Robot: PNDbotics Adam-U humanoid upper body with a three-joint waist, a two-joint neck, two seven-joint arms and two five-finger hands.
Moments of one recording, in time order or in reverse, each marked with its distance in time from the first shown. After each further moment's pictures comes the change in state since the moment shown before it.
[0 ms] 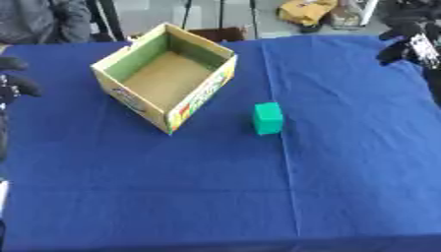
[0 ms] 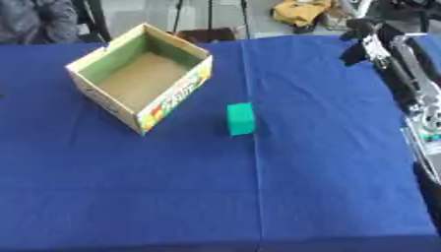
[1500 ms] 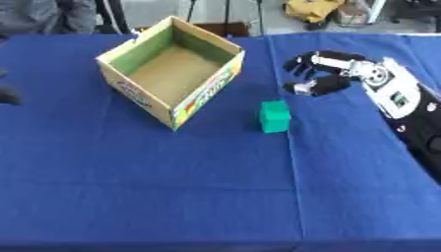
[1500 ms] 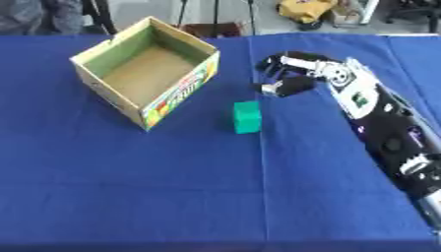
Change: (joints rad) left arm -0.026 -0.009 -0.031 -0.006 0.015 0.006 -0.041; right arm -0.365 0.010 0.207 0.624 0.452 -0.159 0.486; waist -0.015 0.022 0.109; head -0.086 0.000
